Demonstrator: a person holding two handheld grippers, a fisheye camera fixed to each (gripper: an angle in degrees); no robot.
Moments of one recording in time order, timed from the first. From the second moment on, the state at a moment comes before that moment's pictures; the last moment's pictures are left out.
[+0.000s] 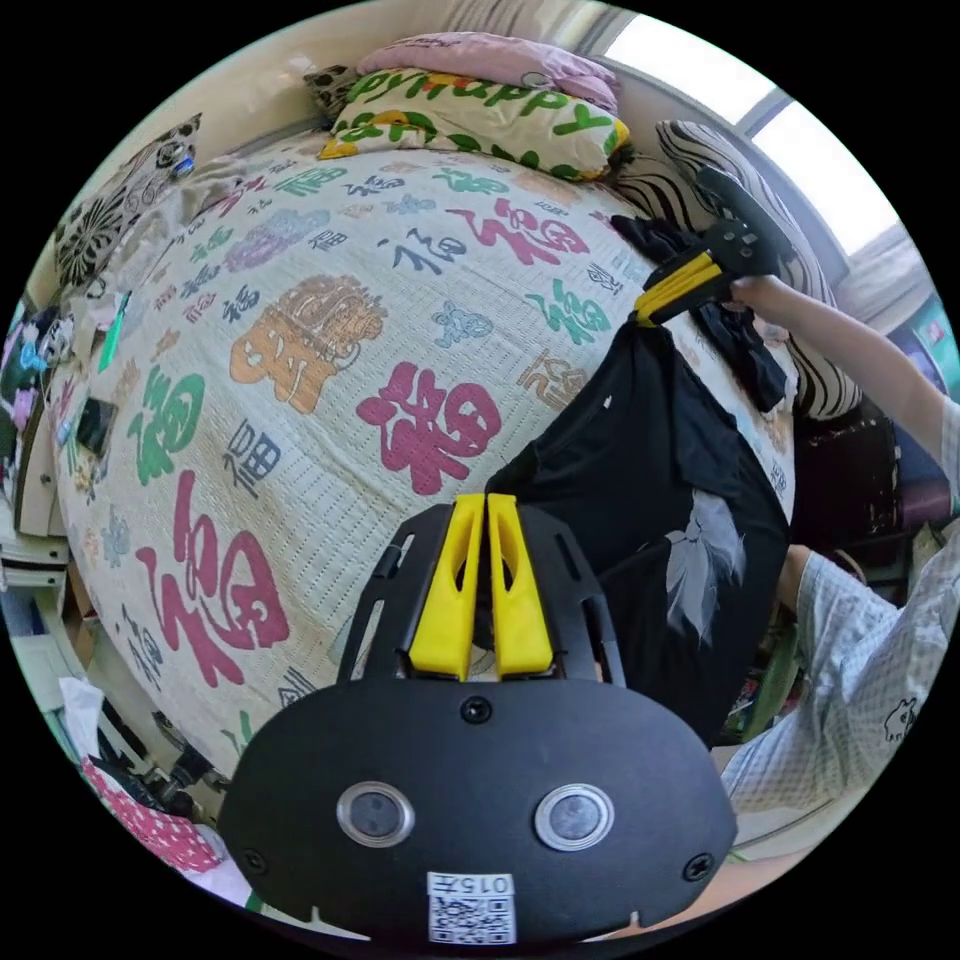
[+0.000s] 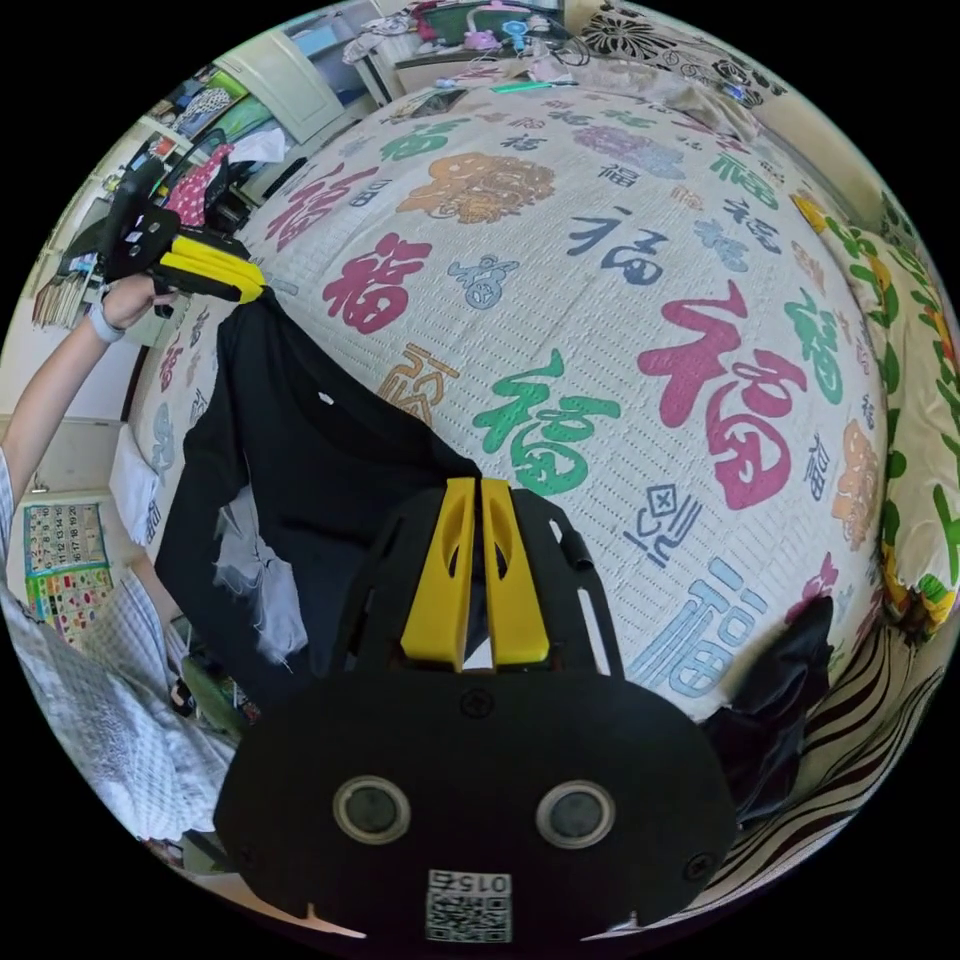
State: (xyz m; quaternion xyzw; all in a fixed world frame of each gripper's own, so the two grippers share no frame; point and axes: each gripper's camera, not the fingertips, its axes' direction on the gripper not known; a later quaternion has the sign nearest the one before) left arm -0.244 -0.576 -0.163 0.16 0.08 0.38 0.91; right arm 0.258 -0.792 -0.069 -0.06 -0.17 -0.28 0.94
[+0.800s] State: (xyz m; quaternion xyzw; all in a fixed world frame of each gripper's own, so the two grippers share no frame) left arm -0.192 -0.061 -0.075 0.20 0.10 0.45 0.87; right arm 0.249 -0.312 -0.146 -0.02 -0.23 -0.42 0.88
